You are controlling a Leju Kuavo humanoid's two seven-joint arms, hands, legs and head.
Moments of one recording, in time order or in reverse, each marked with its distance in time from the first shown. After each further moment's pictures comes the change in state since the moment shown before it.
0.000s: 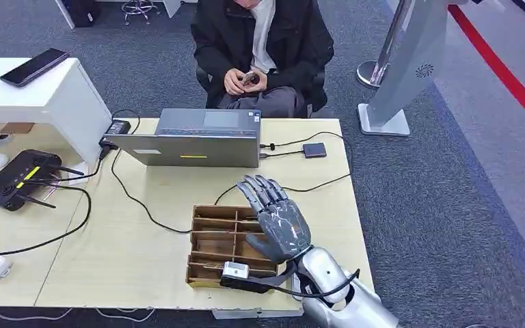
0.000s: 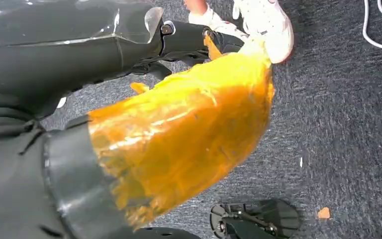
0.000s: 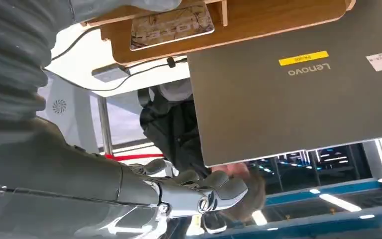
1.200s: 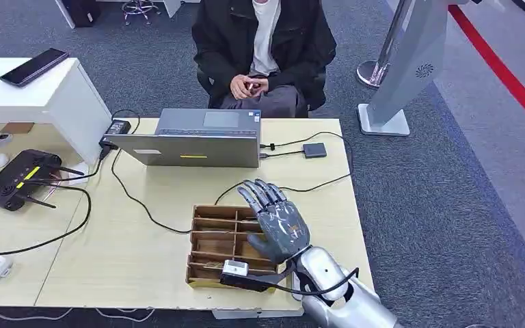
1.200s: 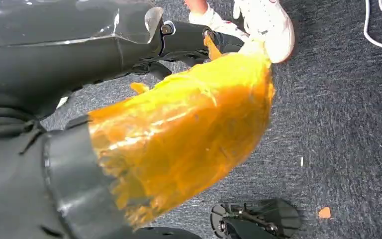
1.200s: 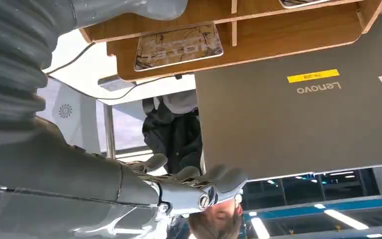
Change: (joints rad) left arm 0.000 0.000 -0.009 0.000 0.010 0.000 0.001; right arm -0.010 0.001 0.007 0.031 -0.010 0.027 0.014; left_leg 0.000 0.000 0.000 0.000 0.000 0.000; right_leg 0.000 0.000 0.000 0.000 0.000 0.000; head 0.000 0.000
